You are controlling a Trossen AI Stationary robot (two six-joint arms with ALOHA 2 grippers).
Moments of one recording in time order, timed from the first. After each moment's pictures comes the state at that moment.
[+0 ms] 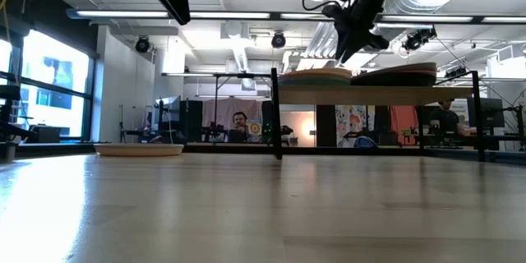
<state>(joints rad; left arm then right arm) -0.19 1.52 1.47 -1.23 -0.48 -0.54 -0.81 1.59 1.62 -1.06 -0.17 0.39</state>
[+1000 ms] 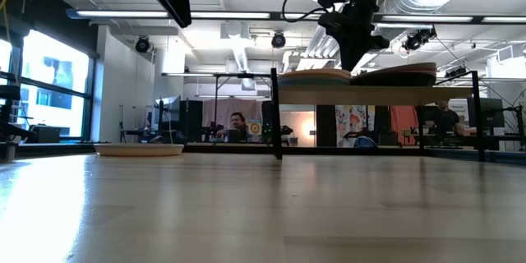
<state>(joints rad) -0.16 1.52 1.47 -1.23 -0.47 -0.54 -0.63 1.65 1.62 -1.24 -0.04 0.37</state>
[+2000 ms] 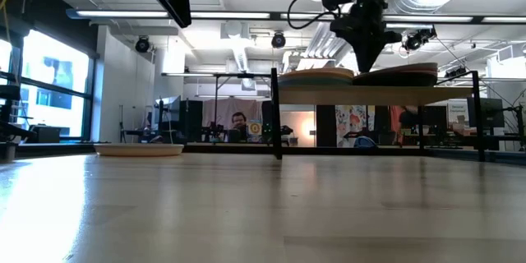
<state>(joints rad) -0.16 1.52 1.47 -1.23 -0.46 -0.54 -0.64 1.64 1.62 -1.36 0.08 0.36</state>
